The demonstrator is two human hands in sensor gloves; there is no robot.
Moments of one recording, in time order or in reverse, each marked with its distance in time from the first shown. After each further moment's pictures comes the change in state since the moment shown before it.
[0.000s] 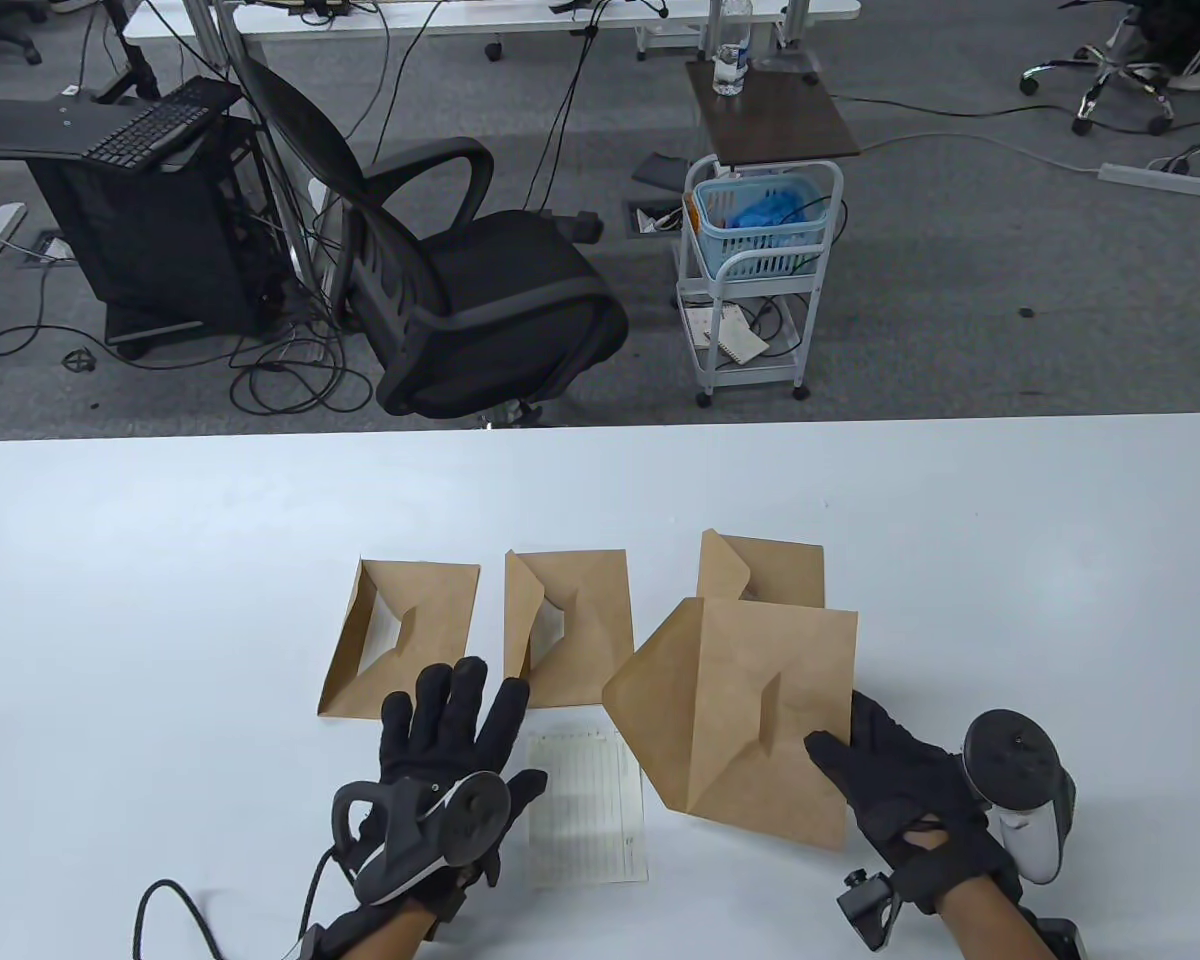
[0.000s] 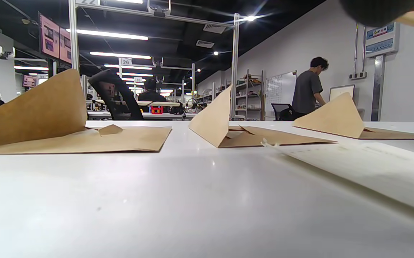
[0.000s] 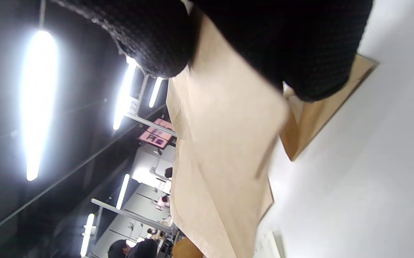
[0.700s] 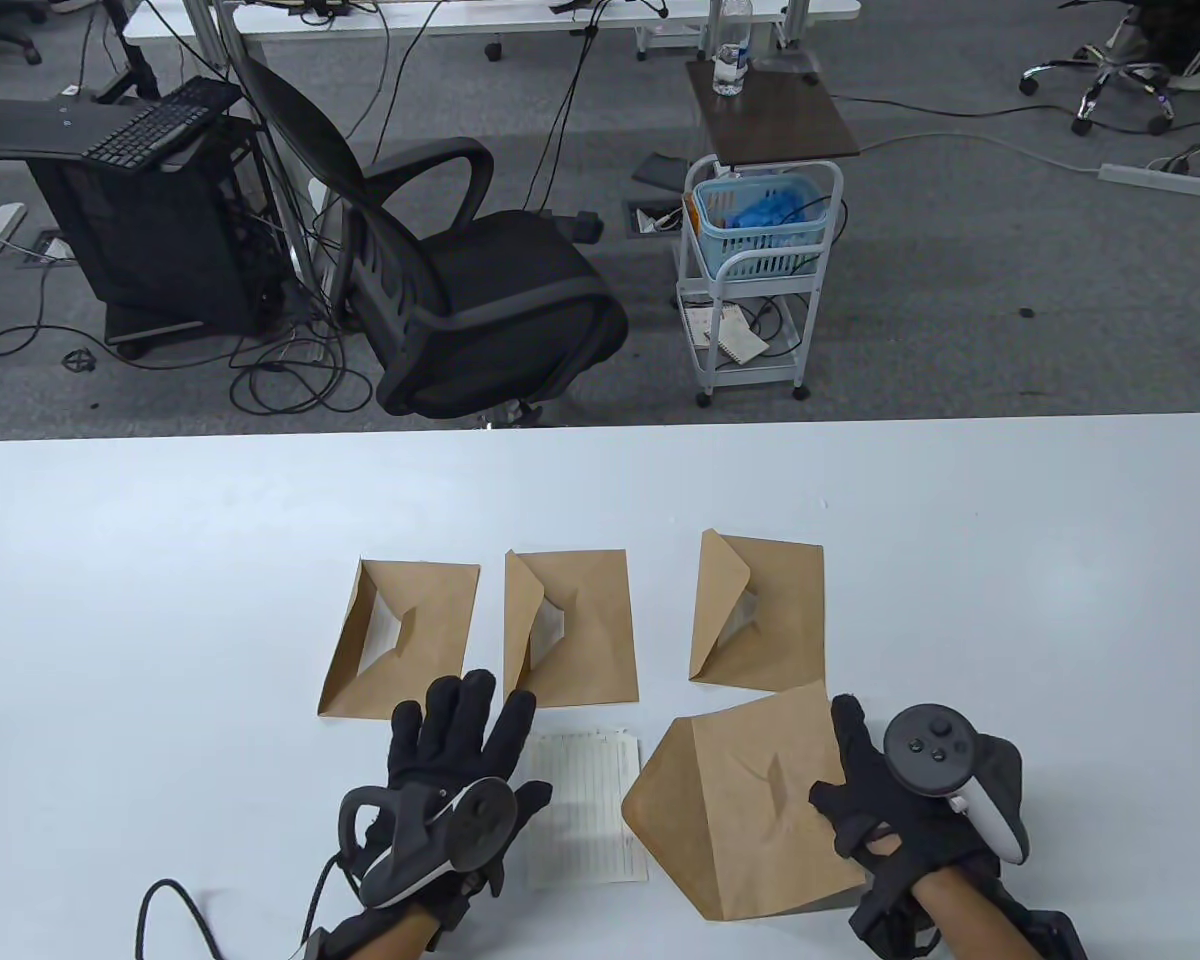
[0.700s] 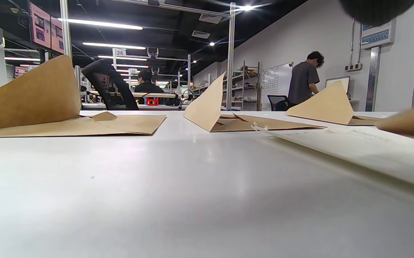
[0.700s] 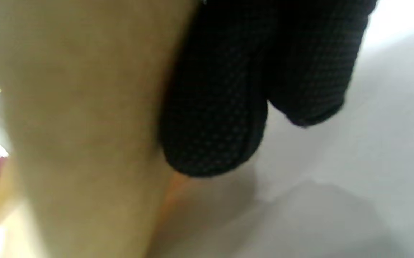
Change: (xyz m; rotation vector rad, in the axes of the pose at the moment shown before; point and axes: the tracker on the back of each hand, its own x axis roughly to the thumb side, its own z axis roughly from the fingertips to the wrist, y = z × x) left_hand 0.005 -0.004 0.001 -0.032 -0.017 0.002; right_hand -0.022 0.023 -0.014 0.078 0.171 0.649
